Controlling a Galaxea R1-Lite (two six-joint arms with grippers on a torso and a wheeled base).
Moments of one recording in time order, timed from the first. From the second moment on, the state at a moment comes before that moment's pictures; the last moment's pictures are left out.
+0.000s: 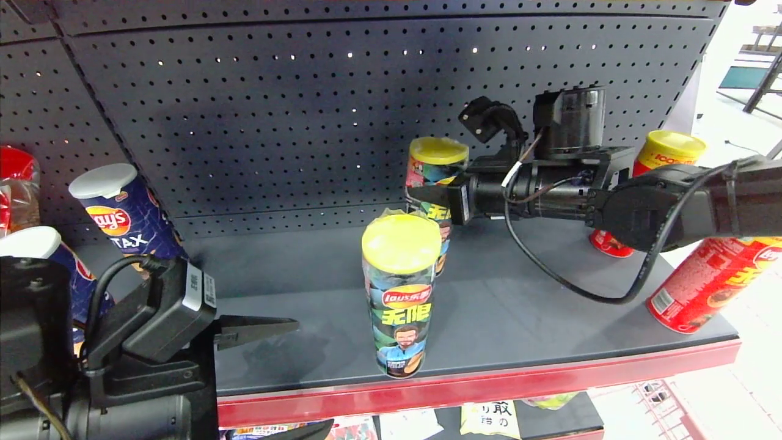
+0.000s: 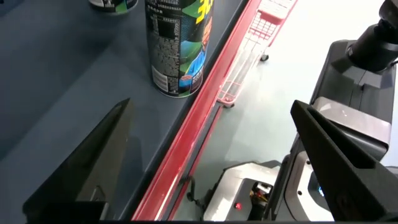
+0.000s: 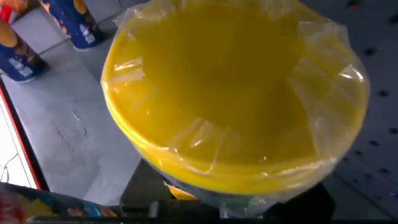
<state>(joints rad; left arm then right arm) -0.60 1.26 -0.43 -0.44 -0.44 0.15 0.53 1.93 -1.37 -0.31 0.37 -0.15</state>
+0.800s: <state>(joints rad) -0.60 1.27 -0.43 -0.44 -0.44 0.15 0.52 1.99 -1.41 -0.33 0.36 -0.15</state>
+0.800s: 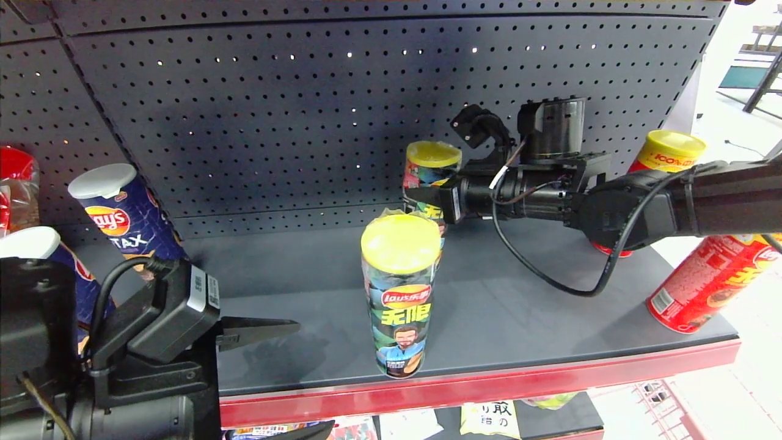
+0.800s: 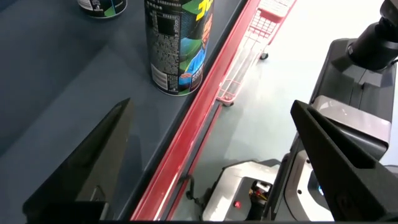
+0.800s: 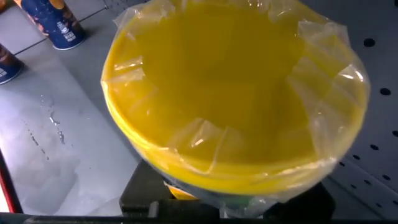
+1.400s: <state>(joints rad) -0.60 1.27 -0.41 -0.44 -0.44 0.15 0.53 2.01 -1.40 -0.34 0.36 -0.15</state>
